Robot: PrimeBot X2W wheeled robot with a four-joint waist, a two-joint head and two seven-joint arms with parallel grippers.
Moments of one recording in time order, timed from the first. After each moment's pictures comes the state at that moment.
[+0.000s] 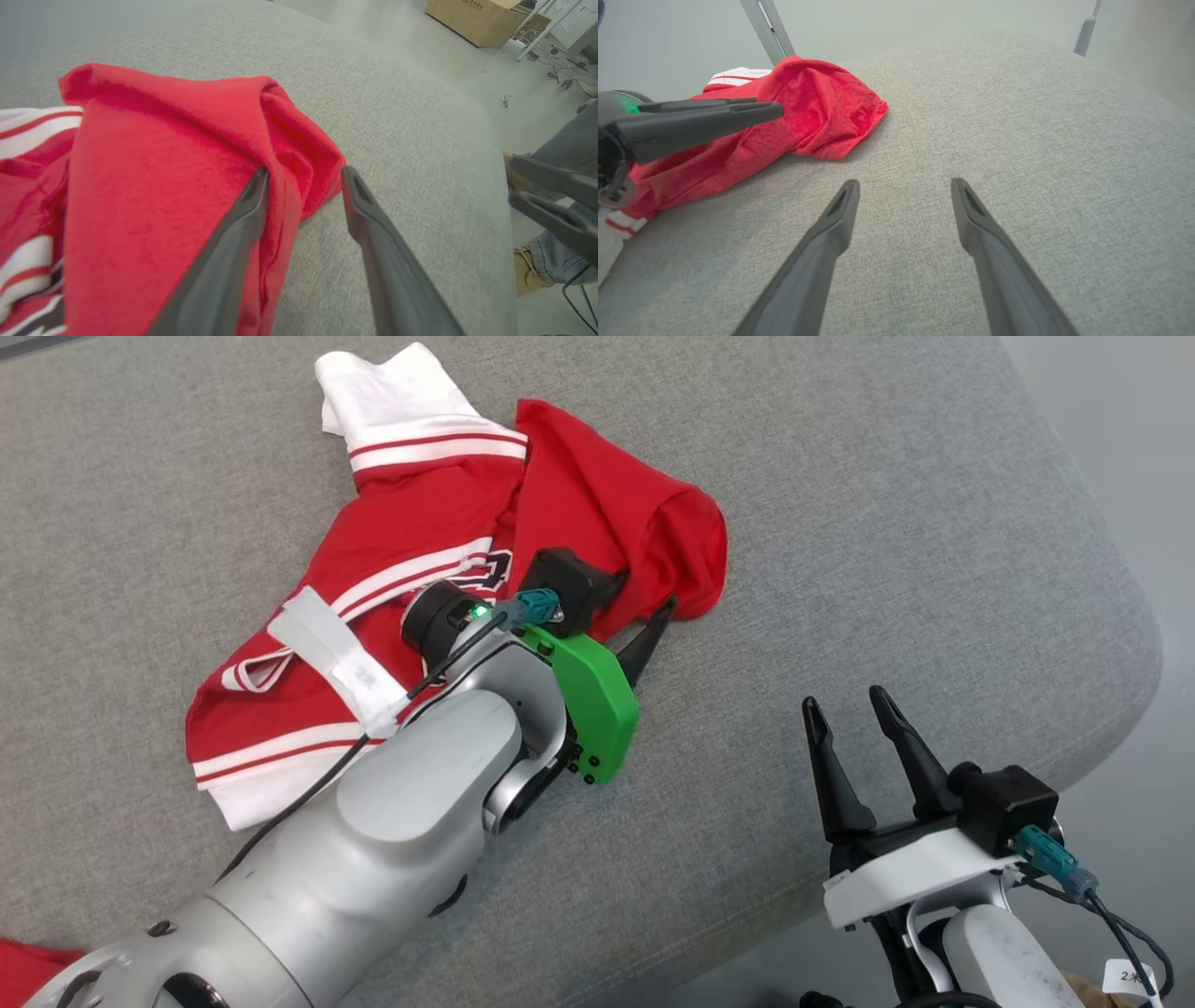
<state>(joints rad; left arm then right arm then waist) -0.94 0.15 -1.14 0.60 -0.84 0.00 -0.04 -0.13 -0.05 0.18 0.17 0.27 0.13 -0.26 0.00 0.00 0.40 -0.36</state>
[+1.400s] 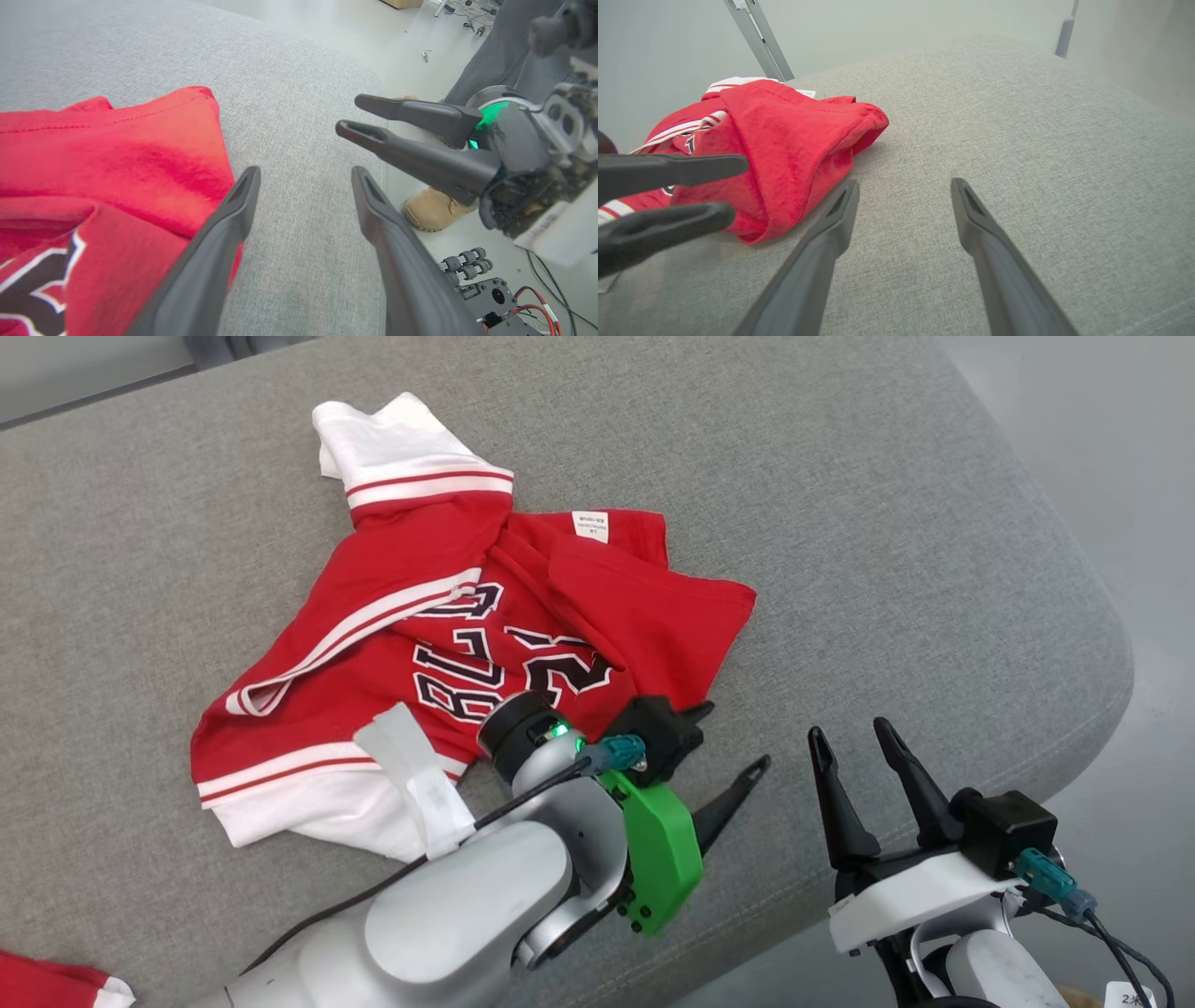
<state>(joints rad) -0.77 0.22 -1.22 0.25 -0.74 0.03 0.10 -0.10 -0.05 0.17 0.19 0.28 0.13 -0.26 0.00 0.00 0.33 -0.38</state>
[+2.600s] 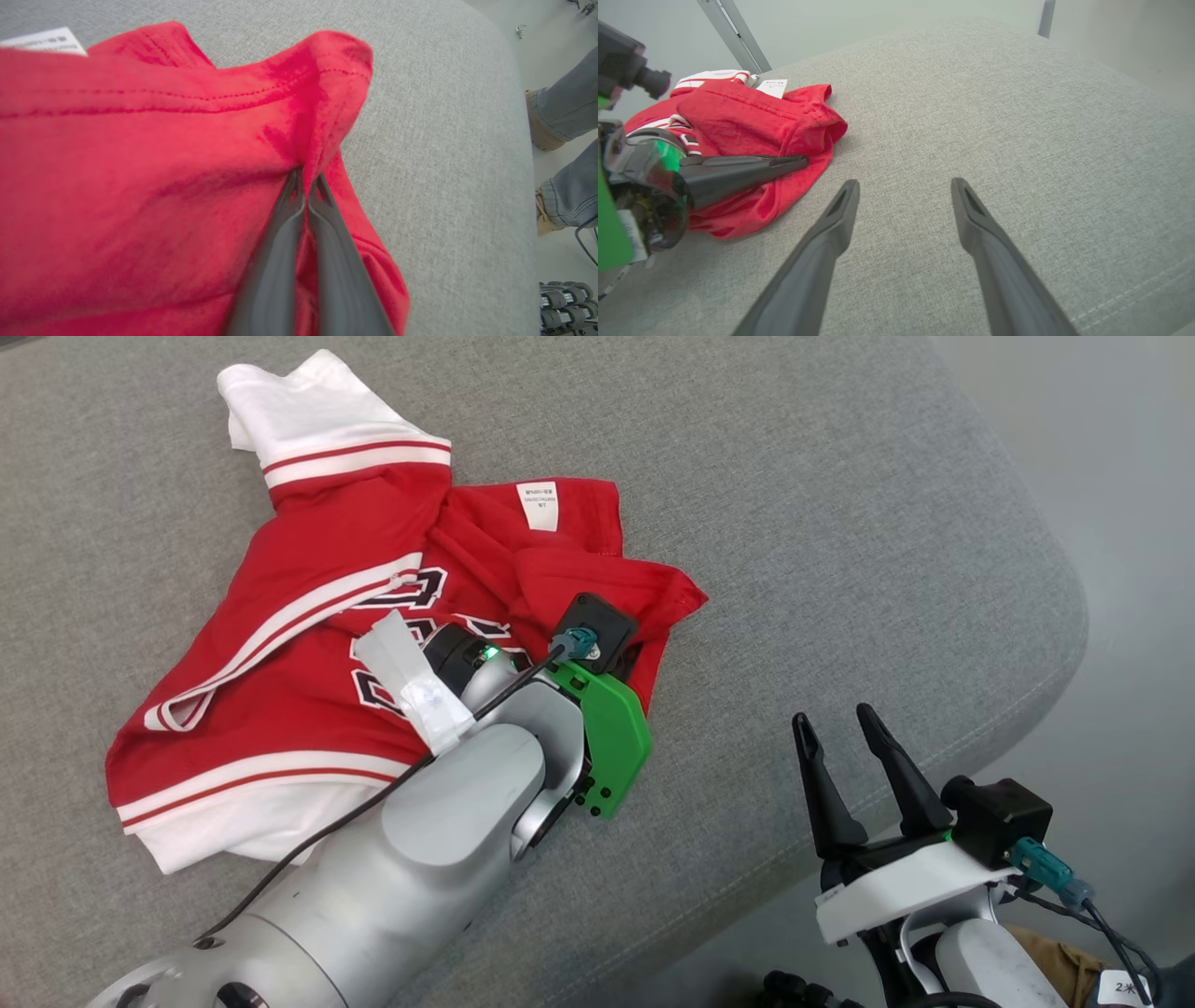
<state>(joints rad) -0.91 0.09 -1.17 0.72 -0.75 0.06 0.06 -0.11 -0.05 0.21 0.17 0.34 0.13 -0.26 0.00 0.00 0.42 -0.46</state>
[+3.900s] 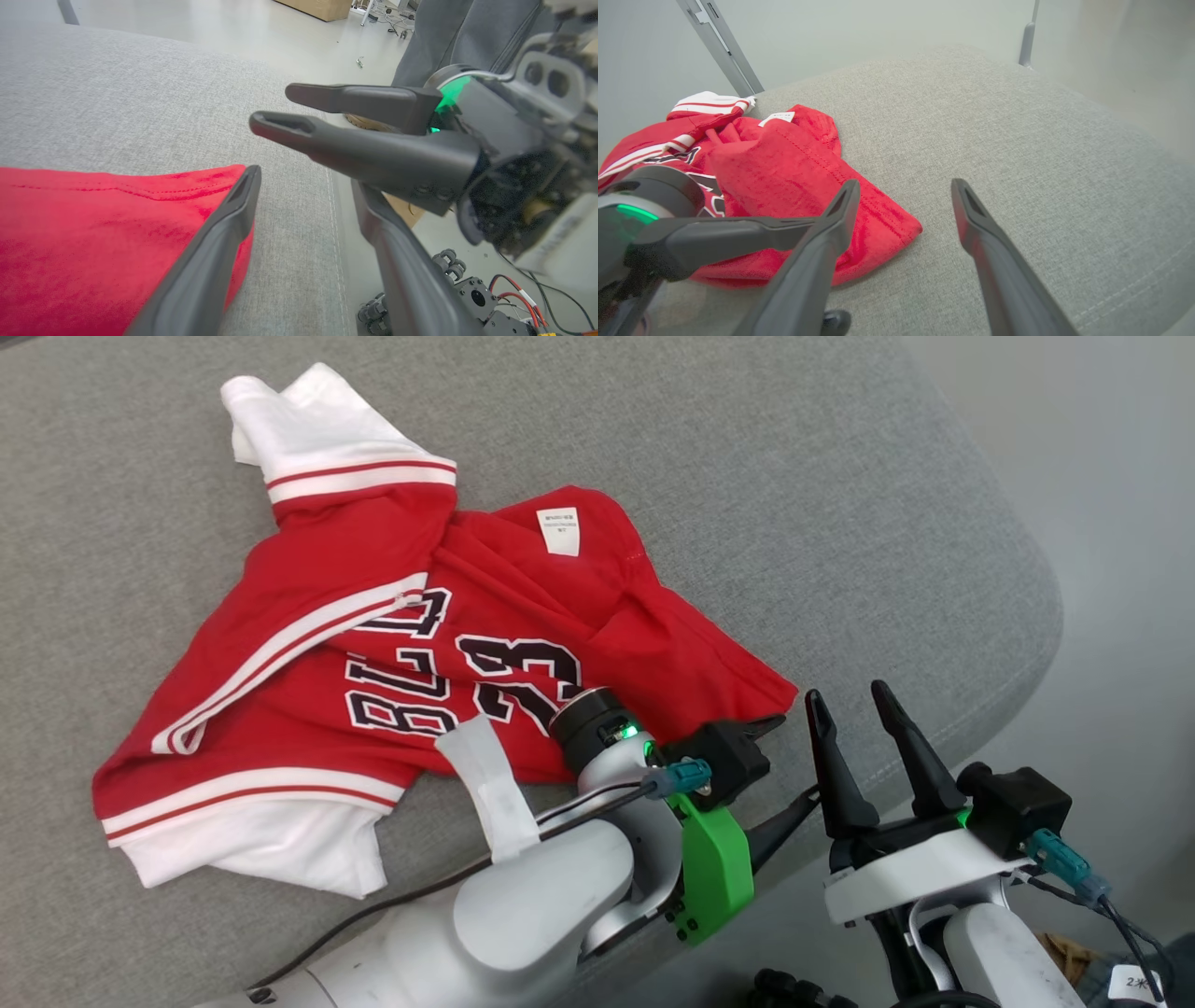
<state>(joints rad) -0.82 0.06 -1.28 0.50 -0.65 -0.11 -0.07 -0.12 -0.05 0.20 0.16 0.33 0.13 -0.27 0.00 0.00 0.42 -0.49</state>
